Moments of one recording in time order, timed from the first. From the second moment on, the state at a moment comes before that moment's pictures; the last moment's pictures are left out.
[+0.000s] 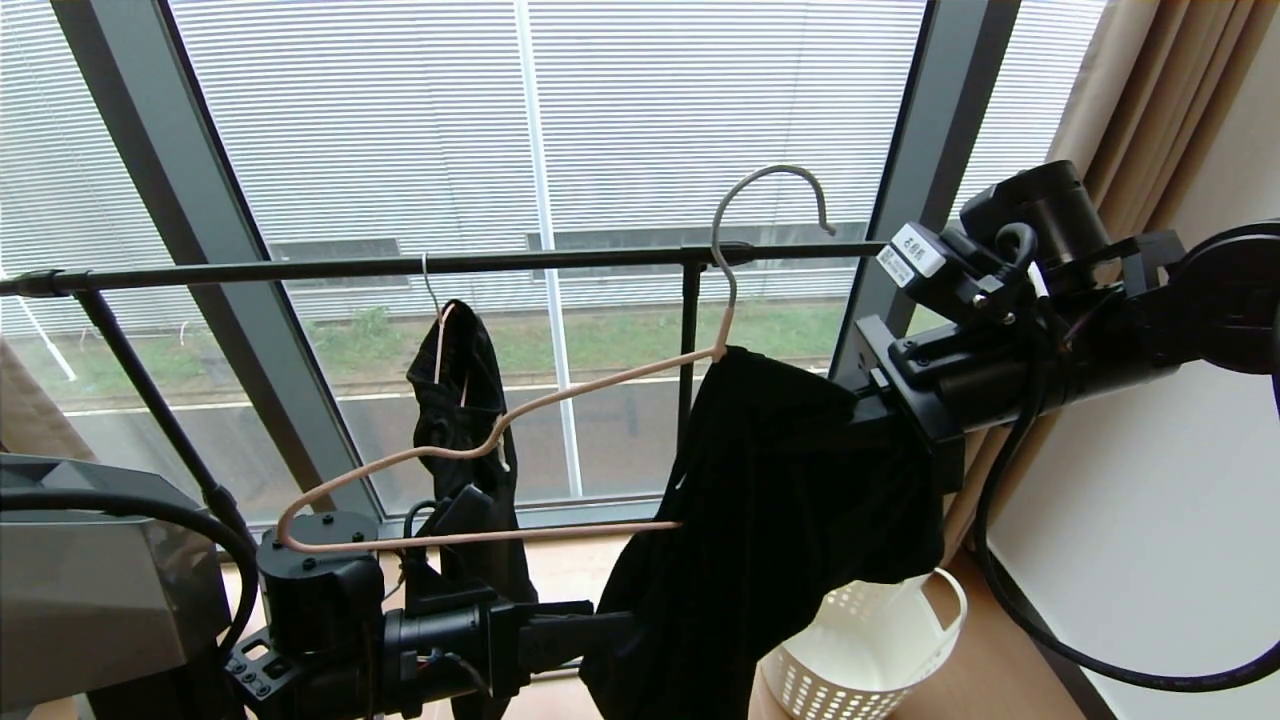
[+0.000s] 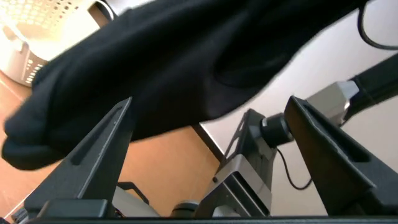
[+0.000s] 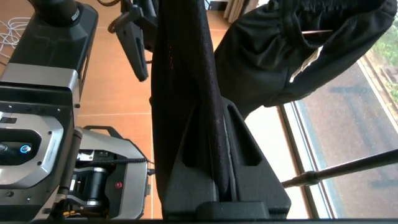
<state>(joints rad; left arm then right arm) -0.49 2.05 -0.22 -1.57 -0.72 -0.66 0.41 1.78 -1.41 0.41 0.97 -0.77</state>
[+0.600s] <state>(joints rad) -0.52 2.07 -0.24 -1.57 -0.66 -0.66 0.44 1.78 -1.40 0.41 0.97 -0.77</state>
